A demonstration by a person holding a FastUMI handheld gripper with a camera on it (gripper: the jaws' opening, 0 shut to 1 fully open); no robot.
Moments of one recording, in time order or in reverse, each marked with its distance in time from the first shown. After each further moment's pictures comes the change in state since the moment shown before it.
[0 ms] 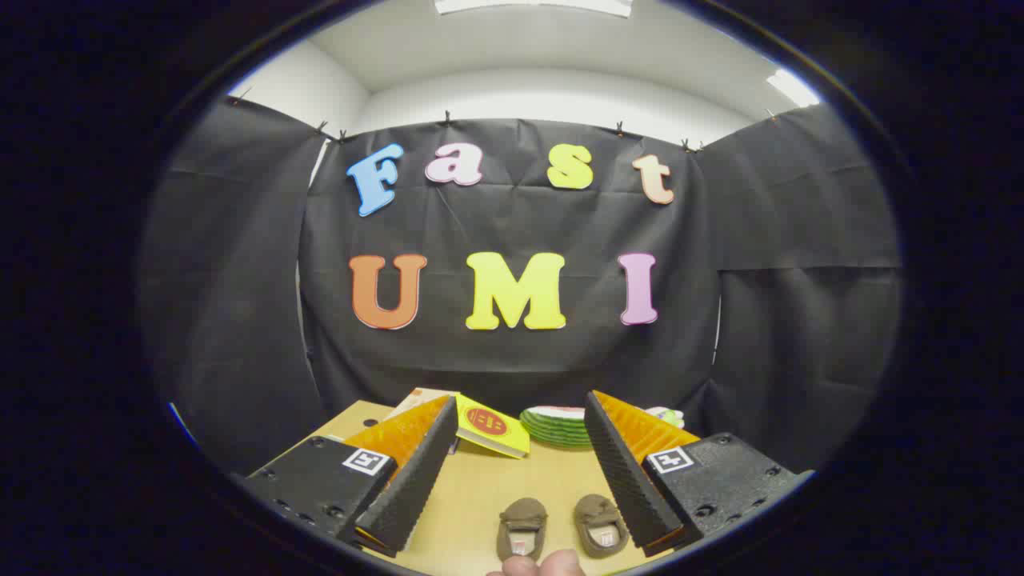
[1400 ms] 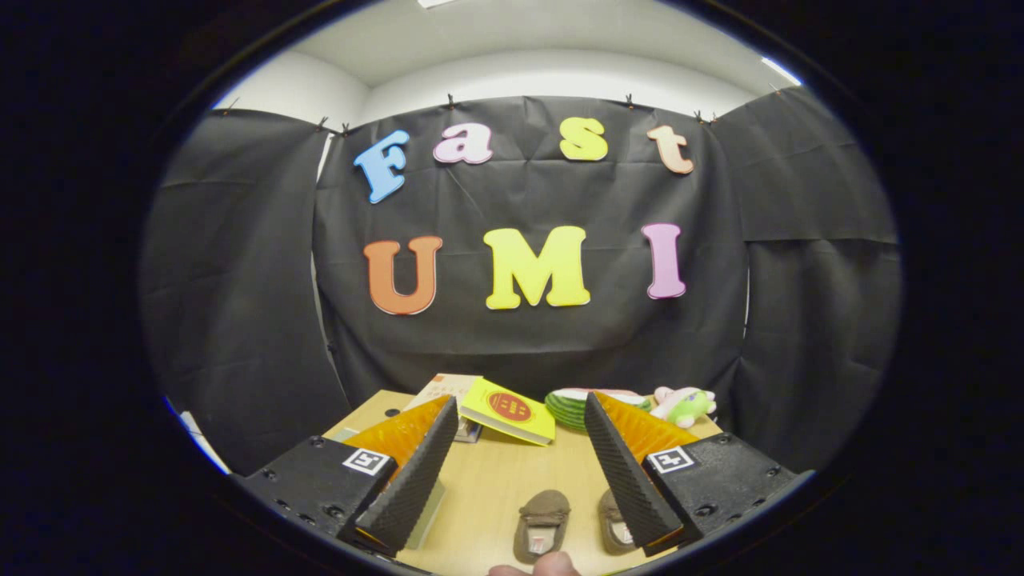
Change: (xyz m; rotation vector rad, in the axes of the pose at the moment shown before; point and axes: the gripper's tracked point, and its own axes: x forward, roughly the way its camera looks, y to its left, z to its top) arm 0.028 0.013 -0.026 0.048 0.083 0.095
